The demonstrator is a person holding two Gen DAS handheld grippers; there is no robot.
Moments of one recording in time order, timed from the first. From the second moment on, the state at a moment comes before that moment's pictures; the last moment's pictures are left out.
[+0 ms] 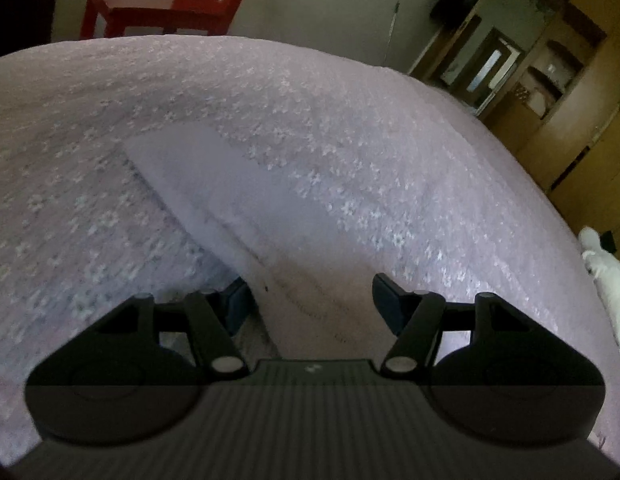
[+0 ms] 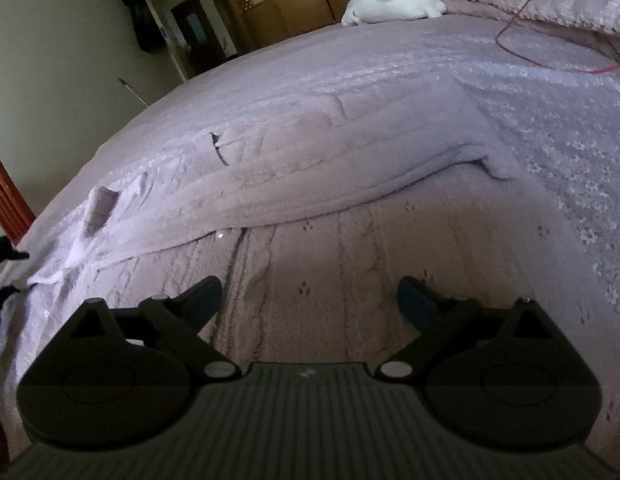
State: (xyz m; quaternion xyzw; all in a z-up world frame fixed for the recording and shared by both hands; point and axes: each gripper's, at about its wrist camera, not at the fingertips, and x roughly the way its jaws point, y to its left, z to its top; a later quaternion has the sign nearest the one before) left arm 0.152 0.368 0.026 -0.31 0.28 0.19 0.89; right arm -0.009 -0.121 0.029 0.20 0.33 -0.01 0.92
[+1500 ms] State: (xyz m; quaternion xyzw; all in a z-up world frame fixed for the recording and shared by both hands) left arm 0.089 0.106 0.143 -0.22 0.18 -0.11 0.95; right arm -0.045 -0.179 0.039 0.31 0.32 0.00 0.90
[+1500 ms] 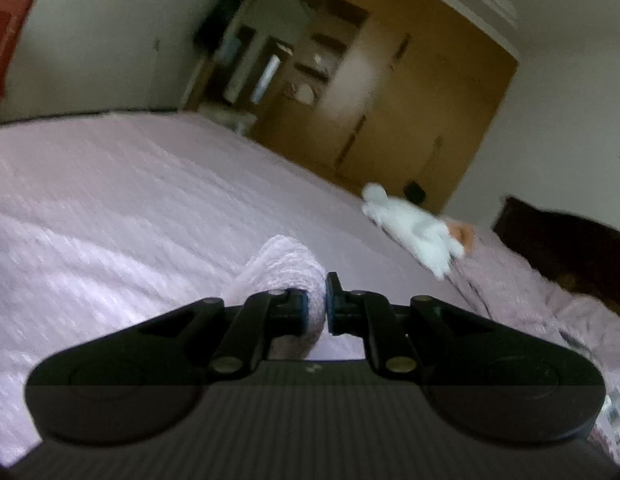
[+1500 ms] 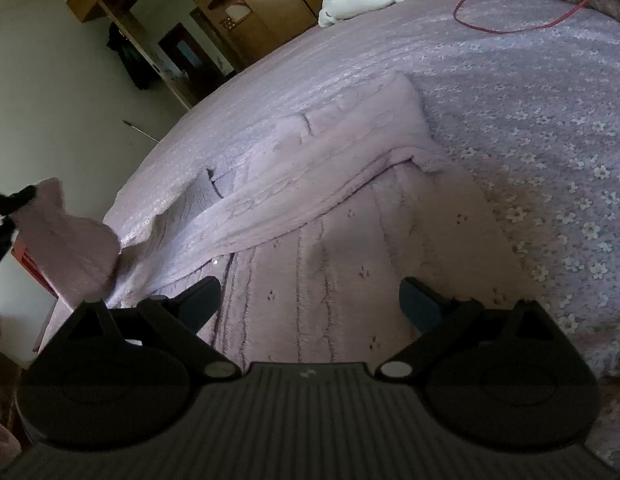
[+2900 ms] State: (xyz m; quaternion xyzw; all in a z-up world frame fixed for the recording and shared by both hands) left arm 0.028 0.118 0.022 -0.06 0.34 -0.03 0.94; right arm 0.052 -0.073 0.057 0.31 0.42 0.13 0.84
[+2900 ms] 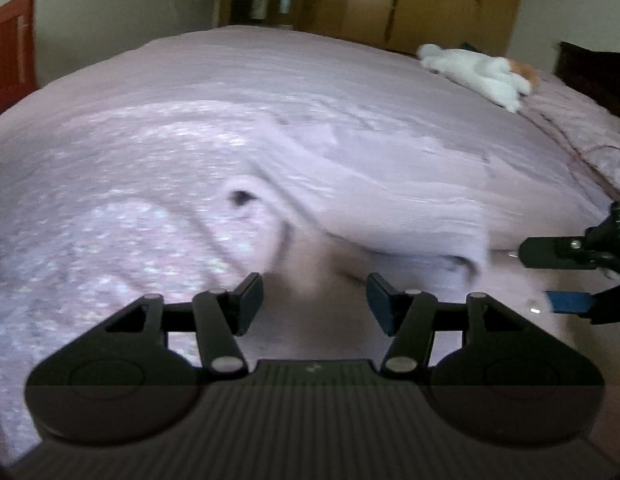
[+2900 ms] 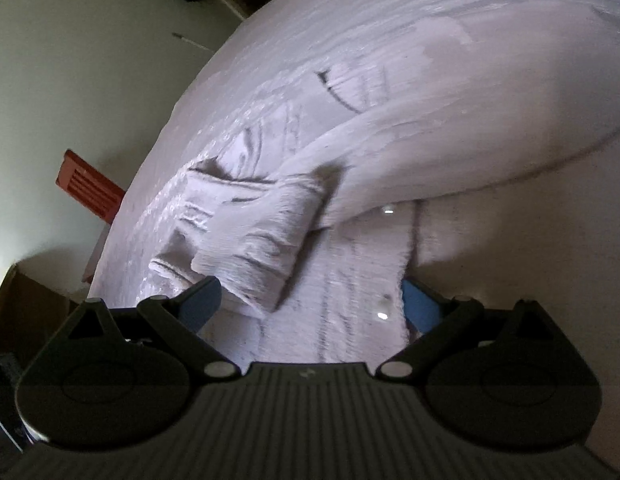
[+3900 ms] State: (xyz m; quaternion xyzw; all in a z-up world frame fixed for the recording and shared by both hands) left arm 0.074 0.140 0.004 -0.07 0.33 0.01 0.94; right arm 0.085 -0.030 0.087 0.24 0.47 0.10 0.85
